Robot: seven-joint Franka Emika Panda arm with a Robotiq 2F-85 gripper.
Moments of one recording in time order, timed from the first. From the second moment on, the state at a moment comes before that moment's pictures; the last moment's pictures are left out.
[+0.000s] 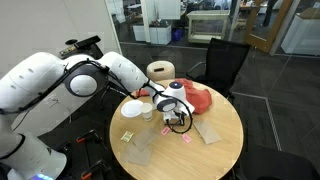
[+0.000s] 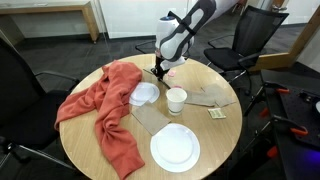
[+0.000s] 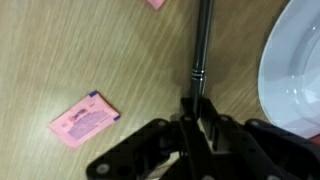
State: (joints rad) arm -0.06 1.08 -0.10 -1.46 0.13 2.69 0.36
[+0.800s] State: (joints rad) arm -0.04 0.98 -0.09 -1.46 0.13 2.62 0.35
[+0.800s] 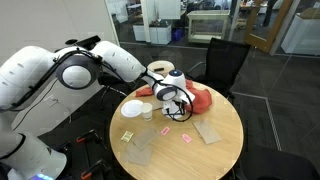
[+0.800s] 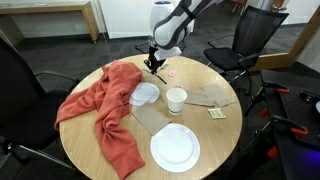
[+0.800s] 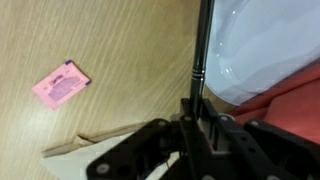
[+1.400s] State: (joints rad) arm 0.02 0.78 -0.10 -1.50 0.01 2.35 0.26
